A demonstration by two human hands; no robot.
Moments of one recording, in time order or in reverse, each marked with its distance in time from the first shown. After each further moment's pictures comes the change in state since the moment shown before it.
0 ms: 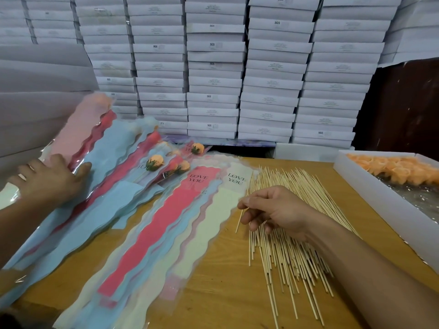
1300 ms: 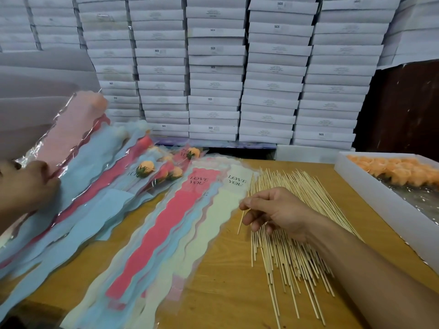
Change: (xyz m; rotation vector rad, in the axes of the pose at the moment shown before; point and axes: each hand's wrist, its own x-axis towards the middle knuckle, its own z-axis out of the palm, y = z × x) left_hand 0.104 -0.091 0.109 -0.396 -0.075 -0.015; right_hand -0.002 -0.003 0.003 -0.018 0.024 0.010
